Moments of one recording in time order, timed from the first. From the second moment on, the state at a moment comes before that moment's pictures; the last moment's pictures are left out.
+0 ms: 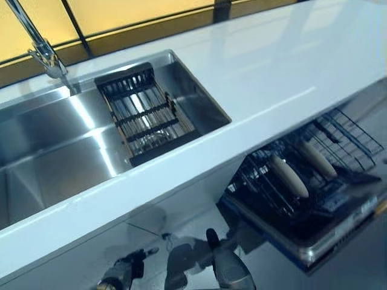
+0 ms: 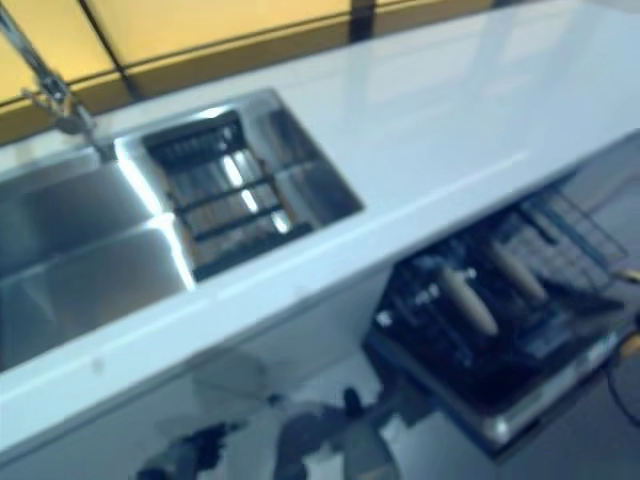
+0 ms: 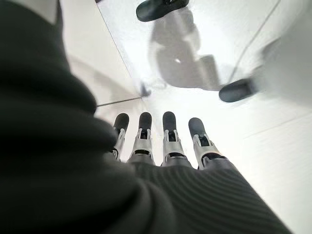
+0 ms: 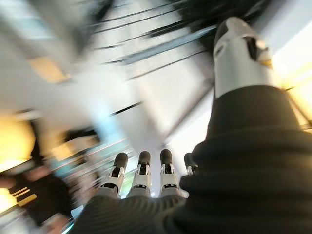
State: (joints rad) left arm -0.22 0.25 -0.18 1.27 -0.27 0.12 -0.06; right arm -0.16 -1.04 -0.27 0.61 0.05 0.32 -0.21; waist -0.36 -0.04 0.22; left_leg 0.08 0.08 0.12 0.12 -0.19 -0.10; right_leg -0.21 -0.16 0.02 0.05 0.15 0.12
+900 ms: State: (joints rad) left arm -0.03 0.35 -0.09 1.32 -0.29 0.15 -0.08; right arm -0.01 -0.90 -0.28 0.73 0.05 0.38 -0.27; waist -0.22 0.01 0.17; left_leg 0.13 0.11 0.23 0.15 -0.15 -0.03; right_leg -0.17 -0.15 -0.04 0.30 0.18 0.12
